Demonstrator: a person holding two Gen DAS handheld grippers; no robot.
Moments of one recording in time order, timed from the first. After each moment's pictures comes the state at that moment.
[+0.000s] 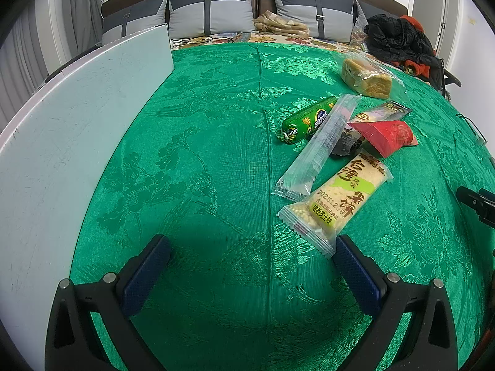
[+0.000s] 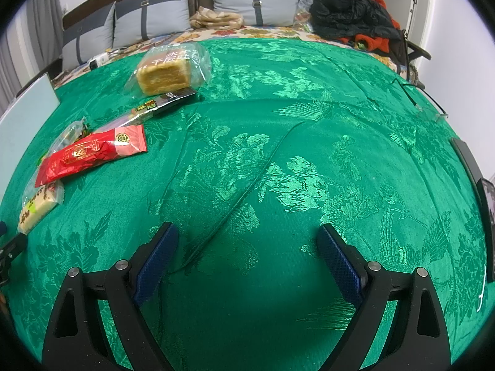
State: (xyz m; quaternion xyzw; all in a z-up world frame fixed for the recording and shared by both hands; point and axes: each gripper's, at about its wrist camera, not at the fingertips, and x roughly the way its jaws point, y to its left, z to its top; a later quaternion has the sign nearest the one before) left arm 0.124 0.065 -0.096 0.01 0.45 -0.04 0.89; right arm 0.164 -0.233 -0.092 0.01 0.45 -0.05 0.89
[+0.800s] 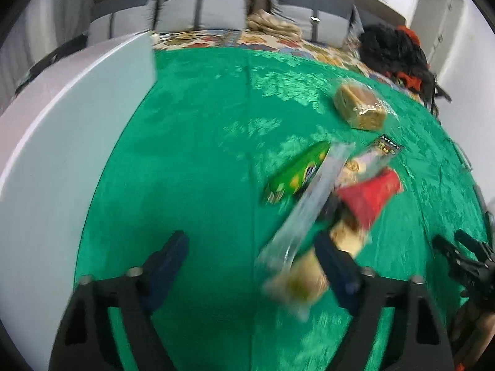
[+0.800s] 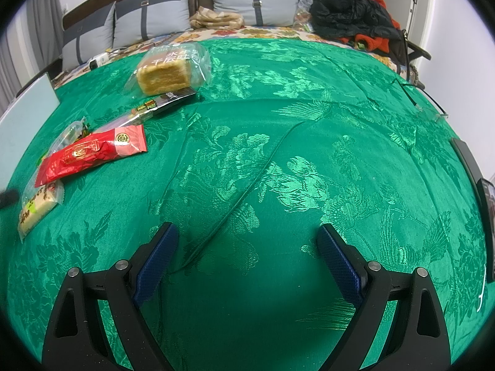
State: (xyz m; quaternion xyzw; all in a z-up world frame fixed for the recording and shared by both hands) left arm 0.188 0.058 -0.060 -0.01 0.47 -0.08 0.88; right arm 0.164 -0.233 -0.092 0.01 0.45 -0.05 0.89
